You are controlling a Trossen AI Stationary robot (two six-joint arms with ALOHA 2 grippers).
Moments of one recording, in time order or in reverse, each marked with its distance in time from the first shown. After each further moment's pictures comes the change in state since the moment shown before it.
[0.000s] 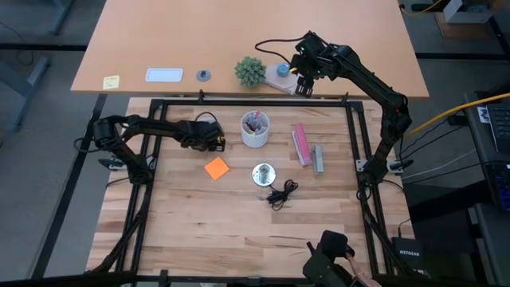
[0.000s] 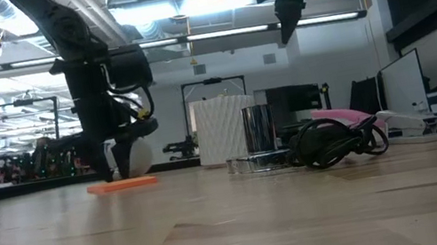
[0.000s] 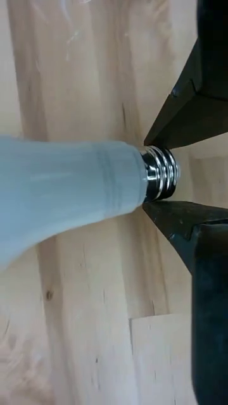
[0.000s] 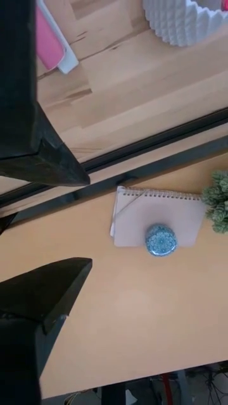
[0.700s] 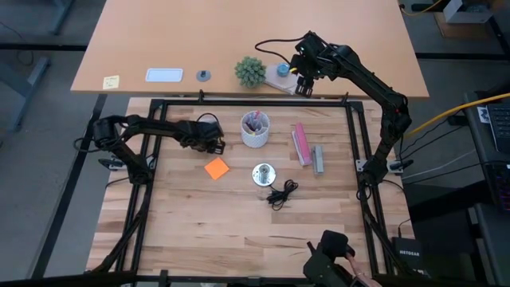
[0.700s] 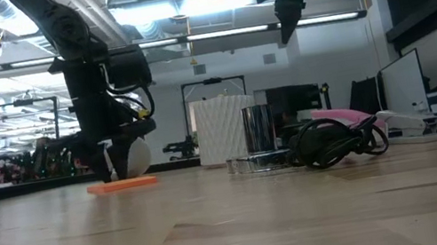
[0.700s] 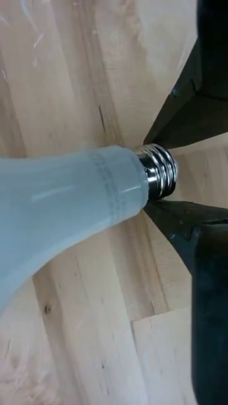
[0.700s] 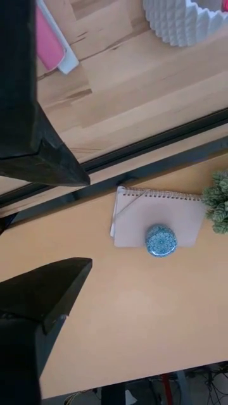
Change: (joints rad) left arm 0.007 0.000 0.001 -0.026 0.046 0.124; right arm 0.000 0.000 0.000 -0.002 0.000 0.000
